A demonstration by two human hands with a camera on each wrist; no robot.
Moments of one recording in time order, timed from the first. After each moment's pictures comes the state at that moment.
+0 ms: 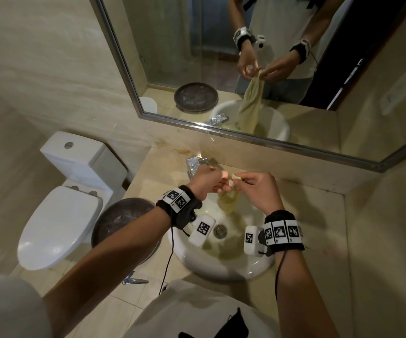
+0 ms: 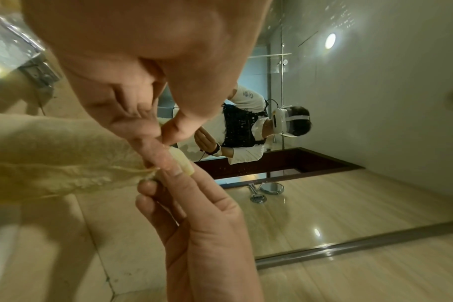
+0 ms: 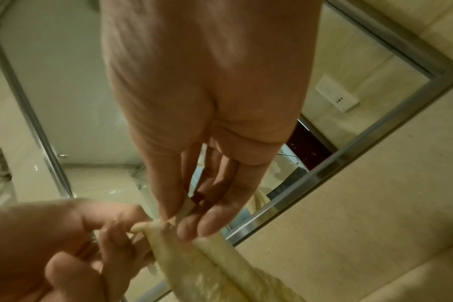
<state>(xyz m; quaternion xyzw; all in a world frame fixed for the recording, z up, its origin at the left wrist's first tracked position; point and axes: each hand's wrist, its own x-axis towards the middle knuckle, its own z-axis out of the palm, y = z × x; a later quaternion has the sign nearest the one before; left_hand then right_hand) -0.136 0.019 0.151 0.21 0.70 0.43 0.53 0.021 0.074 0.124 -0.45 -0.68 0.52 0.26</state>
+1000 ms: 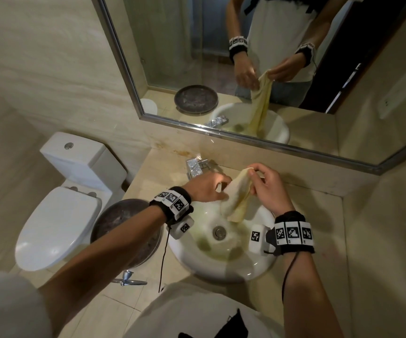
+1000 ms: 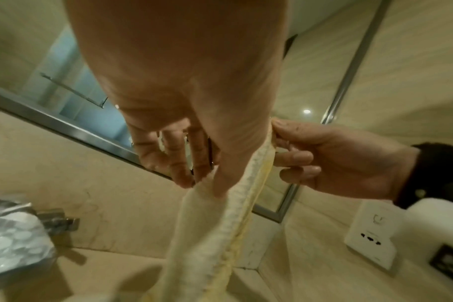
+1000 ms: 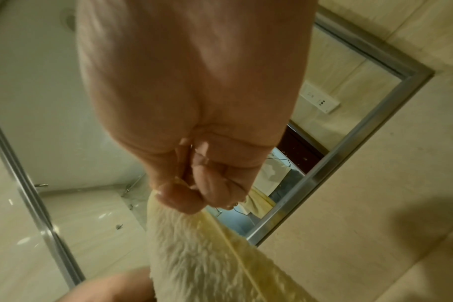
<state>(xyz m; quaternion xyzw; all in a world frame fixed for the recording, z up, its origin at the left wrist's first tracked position) -0.167 0.018 0.114 0.72 0.62 0.15 0.29 0.039 0.087 0.129 -0.39 -0.73 0.48 0.29</state>
